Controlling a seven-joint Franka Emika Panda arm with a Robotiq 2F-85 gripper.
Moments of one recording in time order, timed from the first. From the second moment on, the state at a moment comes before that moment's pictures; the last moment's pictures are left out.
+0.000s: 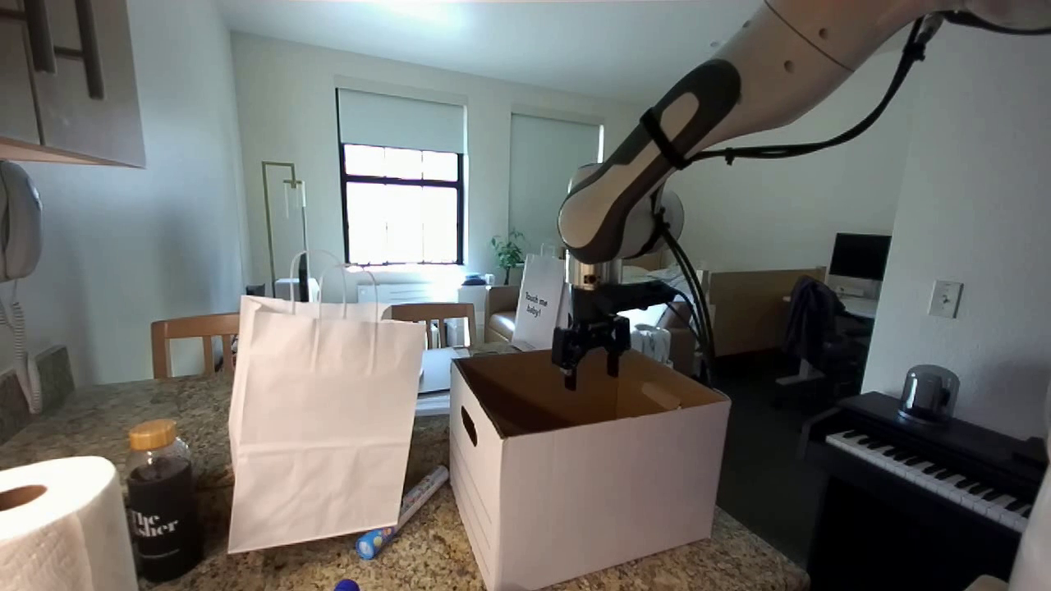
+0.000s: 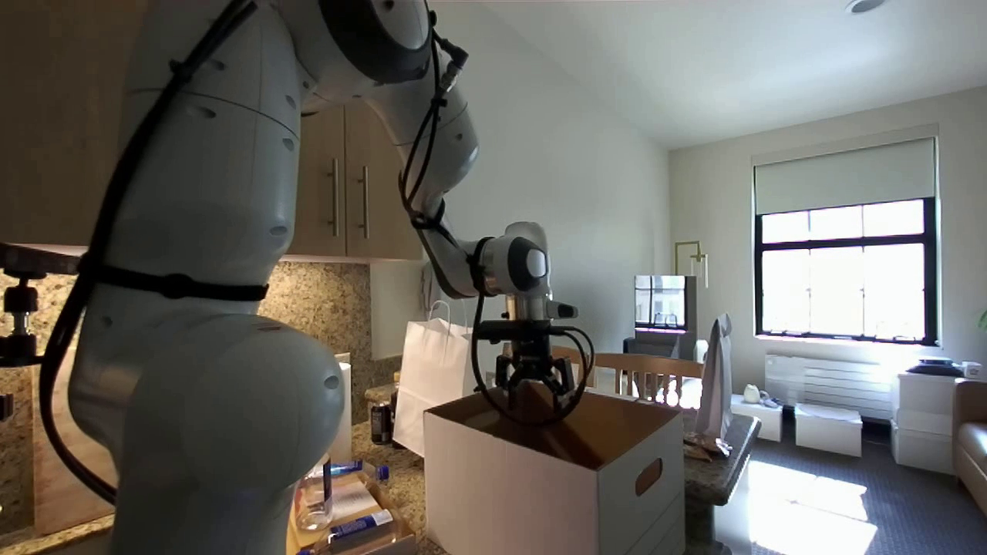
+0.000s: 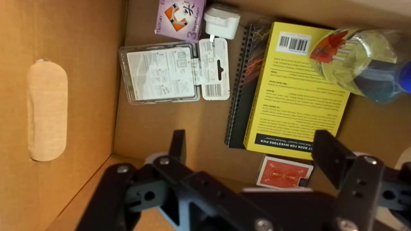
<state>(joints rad) 0.06 0.08 0.04 -2.24 -0.08 2.32 0.08</state>
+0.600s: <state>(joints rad) 0.17 0.15 0.07 -2.22 -0.25 2.41 0.20</state>
